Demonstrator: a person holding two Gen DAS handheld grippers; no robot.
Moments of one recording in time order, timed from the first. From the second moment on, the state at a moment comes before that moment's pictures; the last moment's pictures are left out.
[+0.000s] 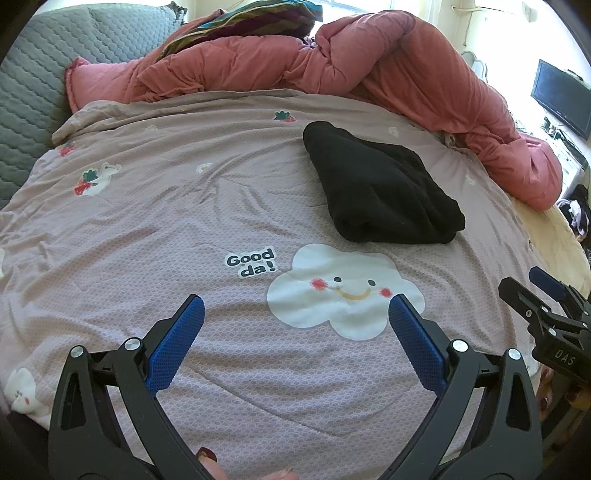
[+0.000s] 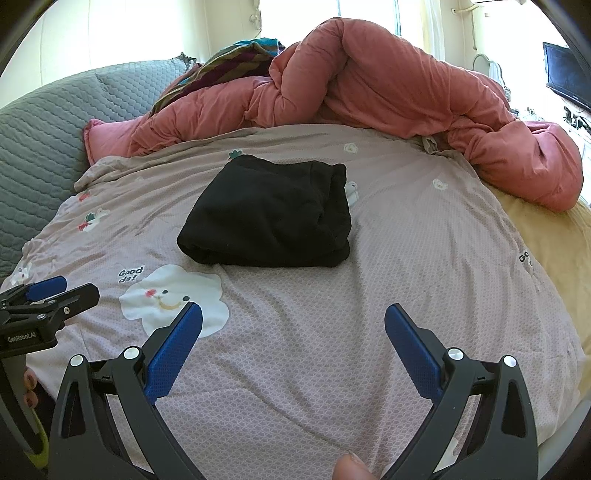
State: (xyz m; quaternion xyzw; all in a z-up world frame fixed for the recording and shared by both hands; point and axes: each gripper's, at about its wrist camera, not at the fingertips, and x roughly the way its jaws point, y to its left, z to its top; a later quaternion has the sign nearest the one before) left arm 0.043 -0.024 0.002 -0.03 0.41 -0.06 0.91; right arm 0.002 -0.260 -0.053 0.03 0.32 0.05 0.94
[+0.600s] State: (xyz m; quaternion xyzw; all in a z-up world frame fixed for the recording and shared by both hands) left arm 0.044 -0.024 -0.001 -0.02 0.42 -0.05 0.91; right arm 0.003 -0.259 -0.057 0.03 0.33 0.05 0.94
